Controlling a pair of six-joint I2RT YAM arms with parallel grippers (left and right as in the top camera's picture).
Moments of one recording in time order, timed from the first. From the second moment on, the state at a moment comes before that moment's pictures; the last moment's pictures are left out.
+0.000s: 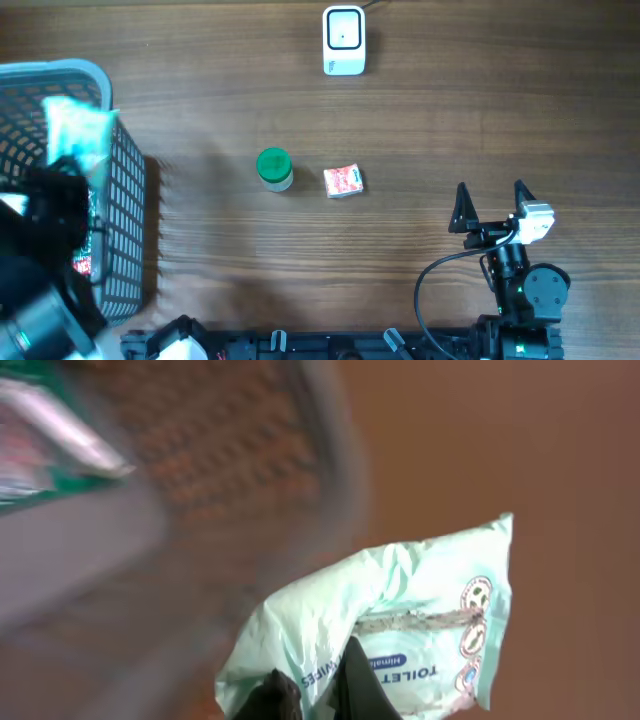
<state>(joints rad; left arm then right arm) 0.59 0.81 1.16 -0.86 0.31 -0.92 -0.07 0.02 0.01 0.01 -0.16 0.13</state>
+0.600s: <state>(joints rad) -0.72 1.65 1.07 -0.29 0.08 -1.08 -0.07 0.02 0.01 0.01 -0.16 0.13</state>
